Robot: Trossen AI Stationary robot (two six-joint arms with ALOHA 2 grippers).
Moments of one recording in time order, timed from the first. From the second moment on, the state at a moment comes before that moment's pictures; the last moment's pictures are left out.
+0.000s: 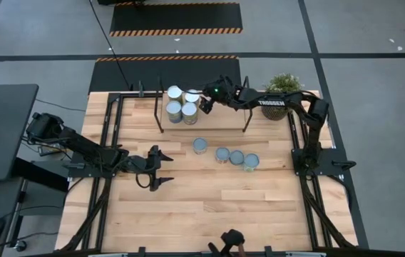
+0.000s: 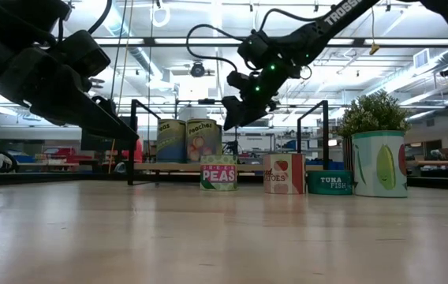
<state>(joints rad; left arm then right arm) -0.30 1.21 0.23 0.50 -0.33 -0.22 -0.47 1.88 1.36 -0.08 0.34 -0.09</state>
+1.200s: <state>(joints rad) -0.30 1.21 0.23 0.47 -0.33 -0.24 -0.36 1.85 1.36 -0.13 0.39 -0.13</state>
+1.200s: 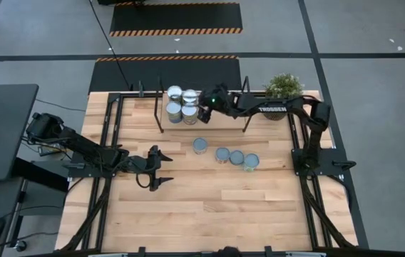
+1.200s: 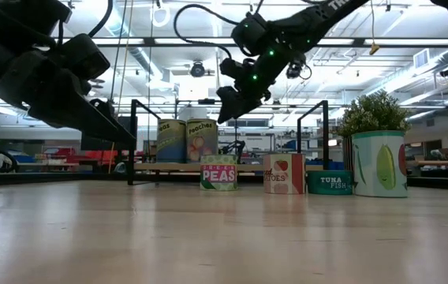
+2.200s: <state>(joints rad) -0.30 1.21 0.23 0.47 -0.33 -0.27 -0.07 1.85 1.17 -0.05 0.18 -0.02</state>
